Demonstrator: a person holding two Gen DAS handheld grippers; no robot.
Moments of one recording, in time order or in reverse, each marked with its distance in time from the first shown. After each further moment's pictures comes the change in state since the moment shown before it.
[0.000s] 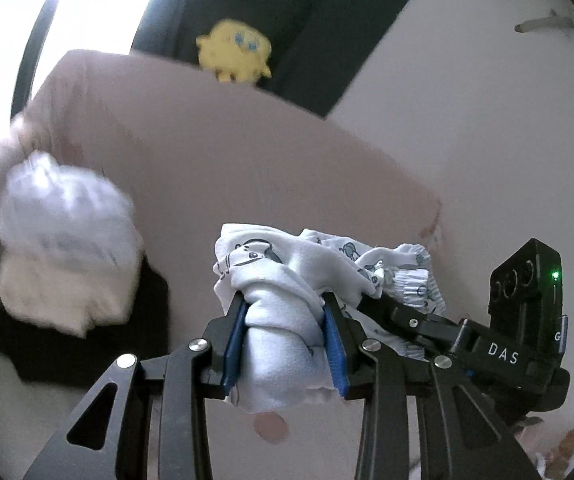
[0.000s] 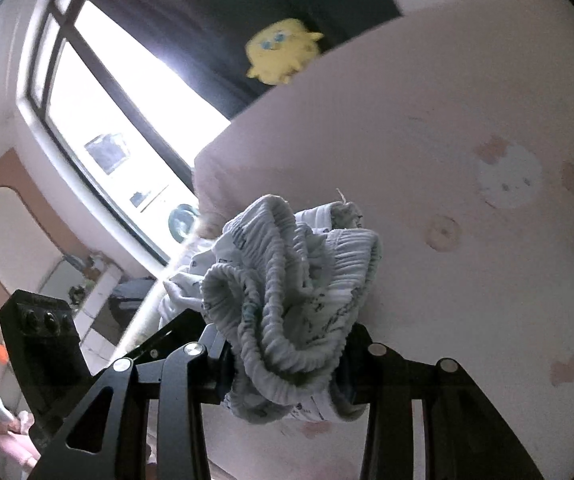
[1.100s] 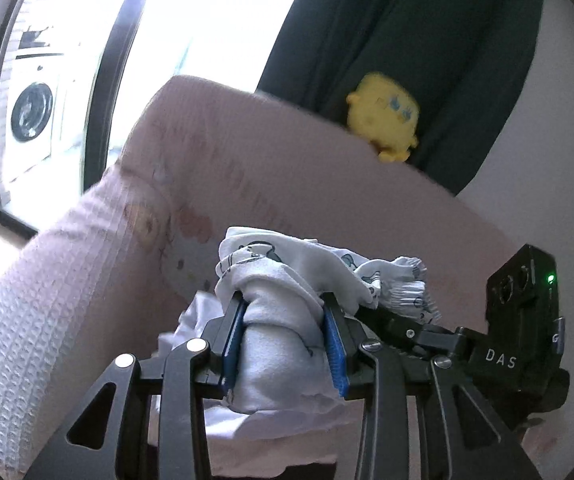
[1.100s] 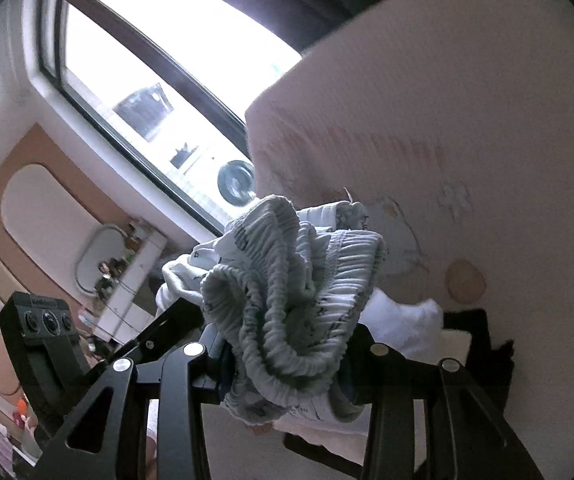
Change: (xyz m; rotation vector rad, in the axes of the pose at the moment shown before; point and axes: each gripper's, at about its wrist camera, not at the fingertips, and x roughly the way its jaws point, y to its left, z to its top) left arm 0.025 0.199 0.107 -0.127 0.021 0.265; right arm 0.259 0.068 0.068 -0.017 0.240 0.165
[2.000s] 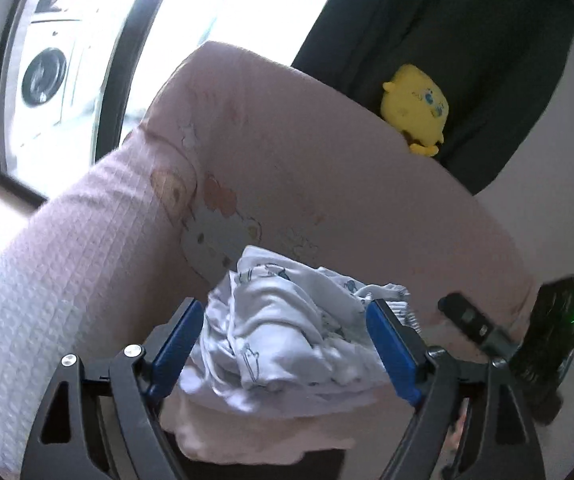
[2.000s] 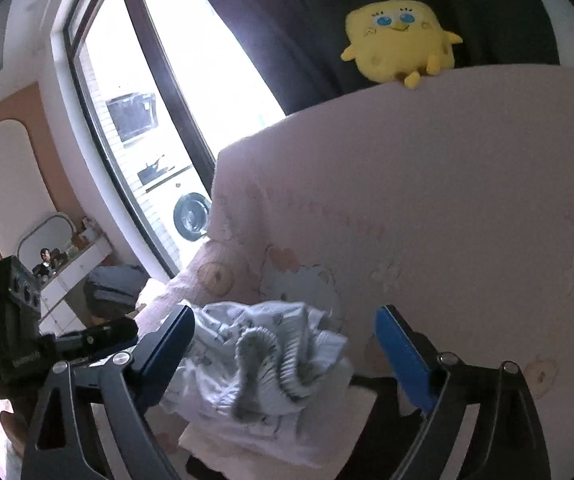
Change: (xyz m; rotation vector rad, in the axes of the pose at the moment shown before) left arm 0.006 0.024 0.005 -0.045 0.020 -0.019; right arm -0.034 -0.002 0.003 -0.236 -0.250 -0.183
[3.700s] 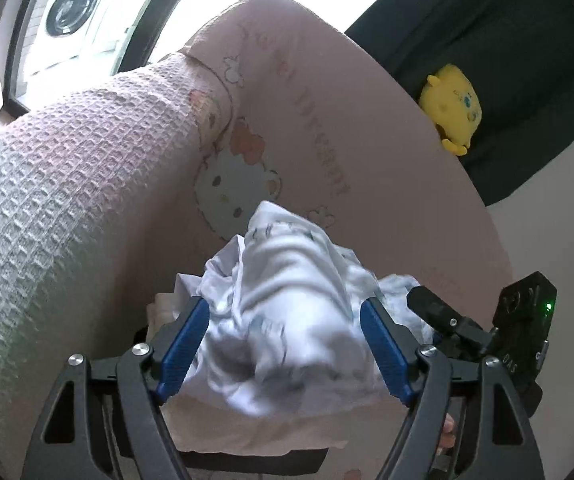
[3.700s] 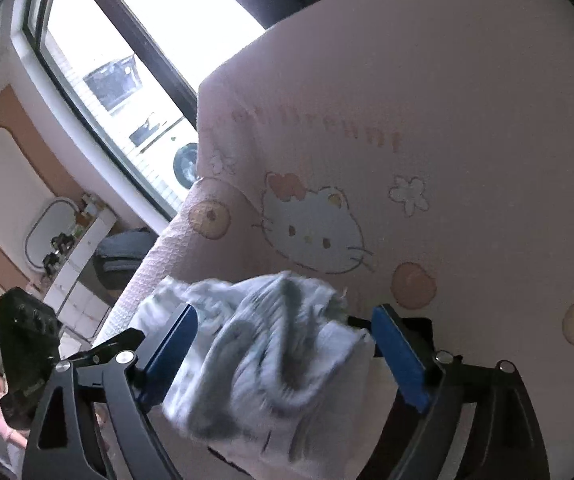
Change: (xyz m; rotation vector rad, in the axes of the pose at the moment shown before) left arm 0.027 0.039 -0.035 -0.235 0.087 -0.036; right arm 0.051 -0.021 -0.026 0.105 0.279 0.050
